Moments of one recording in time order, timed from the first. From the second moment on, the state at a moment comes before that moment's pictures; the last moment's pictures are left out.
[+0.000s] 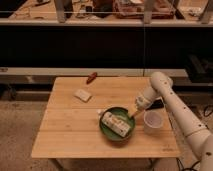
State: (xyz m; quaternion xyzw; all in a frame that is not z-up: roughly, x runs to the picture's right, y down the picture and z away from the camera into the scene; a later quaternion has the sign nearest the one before) arm 0.155 0.148 0.828 -0.01 -0.53 -0.66 0.54
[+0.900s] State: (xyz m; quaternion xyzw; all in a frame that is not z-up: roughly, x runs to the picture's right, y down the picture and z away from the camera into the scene) arm 0.161 0.120 0.815 -0.02 -0.50 -0.67 0.54
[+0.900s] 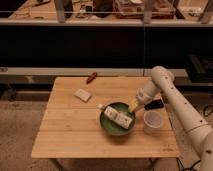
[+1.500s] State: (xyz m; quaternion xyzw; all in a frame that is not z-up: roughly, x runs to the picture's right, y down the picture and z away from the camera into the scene) arm 0.143 0.100 0.782 0.00 -0.49 -0.69 0.53
